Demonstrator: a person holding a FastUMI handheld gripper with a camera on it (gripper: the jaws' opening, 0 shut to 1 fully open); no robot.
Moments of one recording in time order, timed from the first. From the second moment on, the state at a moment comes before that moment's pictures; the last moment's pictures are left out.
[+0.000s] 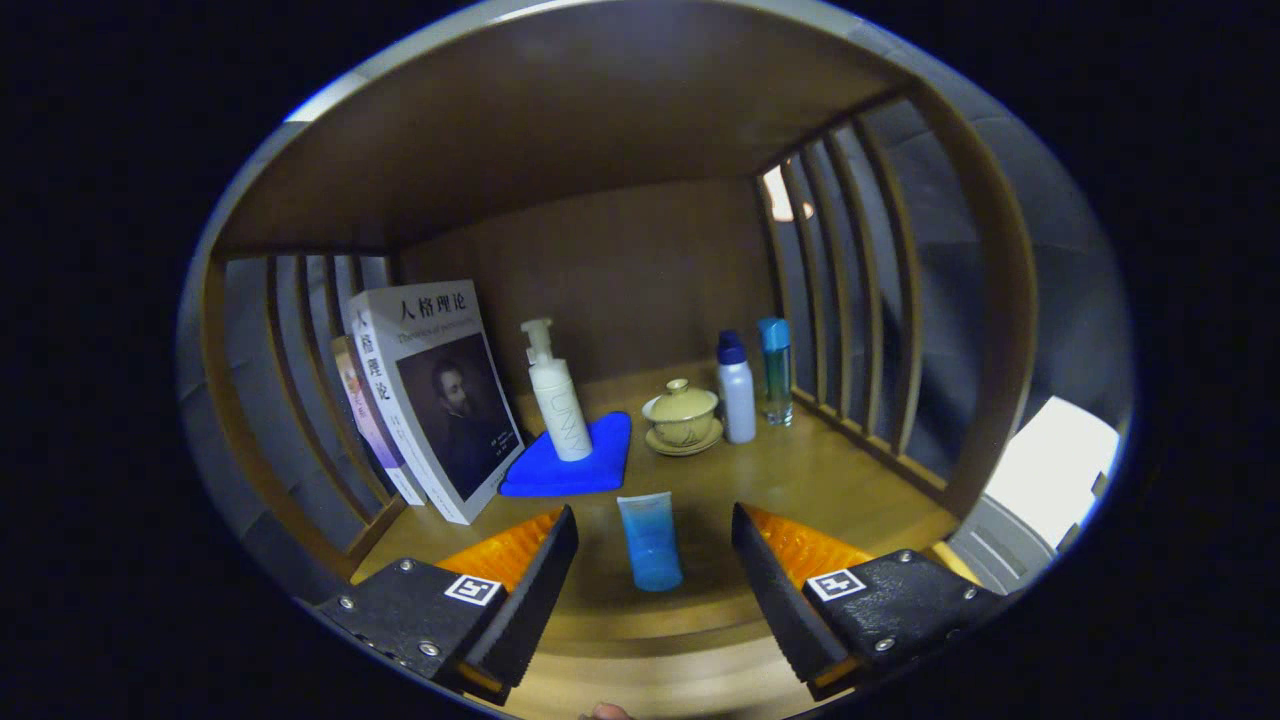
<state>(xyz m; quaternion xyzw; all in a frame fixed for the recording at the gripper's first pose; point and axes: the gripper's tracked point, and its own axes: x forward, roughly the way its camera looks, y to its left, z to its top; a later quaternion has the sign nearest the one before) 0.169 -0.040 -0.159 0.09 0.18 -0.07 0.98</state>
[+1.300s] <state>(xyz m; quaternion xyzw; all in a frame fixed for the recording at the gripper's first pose) -0.063 0.051 -0.205 0.02 0.13 0.01 0.99</state>
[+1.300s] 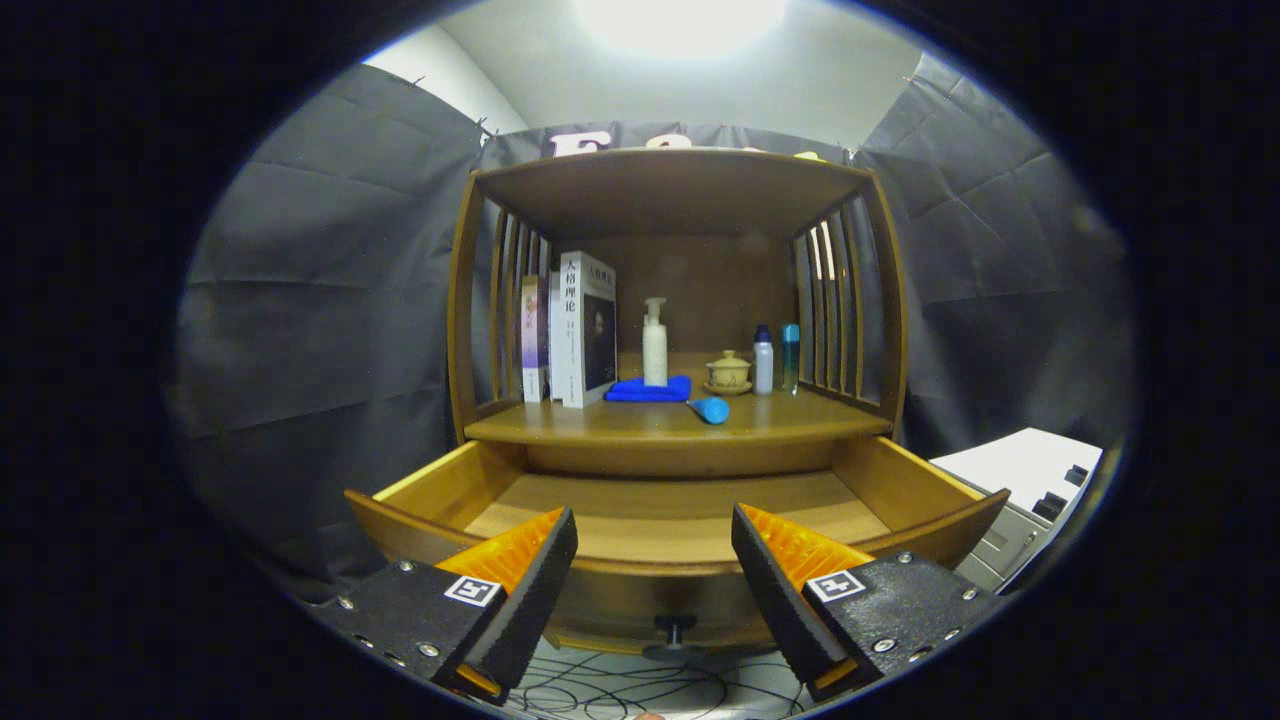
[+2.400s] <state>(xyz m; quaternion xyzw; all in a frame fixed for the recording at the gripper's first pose) -0.082 0.010 -0.262 0.06 0.18 -0.03 0.98</state>
